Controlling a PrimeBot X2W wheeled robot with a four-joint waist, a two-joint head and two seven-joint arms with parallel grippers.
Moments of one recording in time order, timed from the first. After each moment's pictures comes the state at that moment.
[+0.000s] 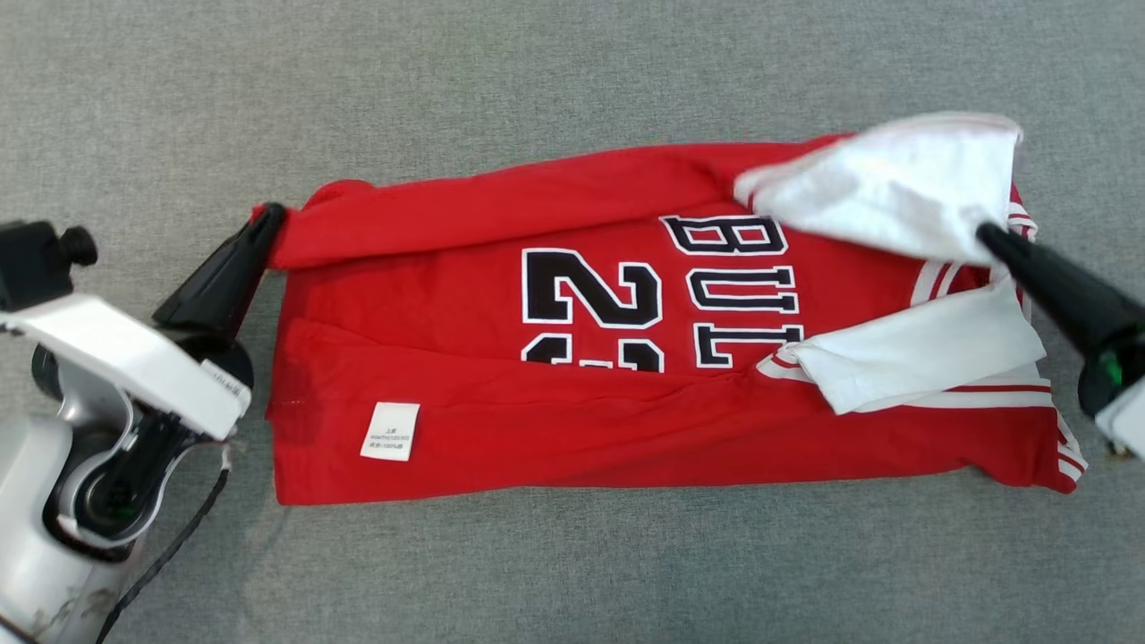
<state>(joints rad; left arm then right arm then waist) -0.48 0.54 -0.39 0.09 -1.16 -0.07 0.13 -0.44 -0.75 0.36 -0.07 1.27 0.13 0.27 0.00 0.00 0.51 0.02</state>
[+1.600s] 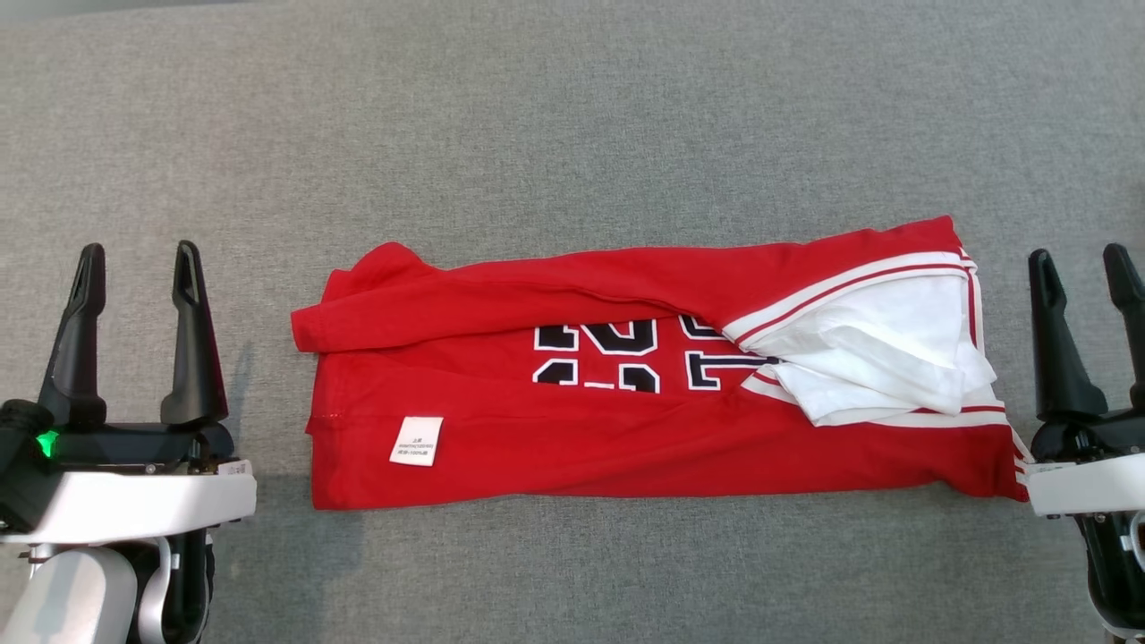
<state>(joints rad) -0.15 0.35 -0.12 -0.15 -0.48 0.17 -0.26 -0.16 -0.25 -0.02 -0.07 0.50 0.13 -0.15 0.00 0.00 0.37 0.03</state>
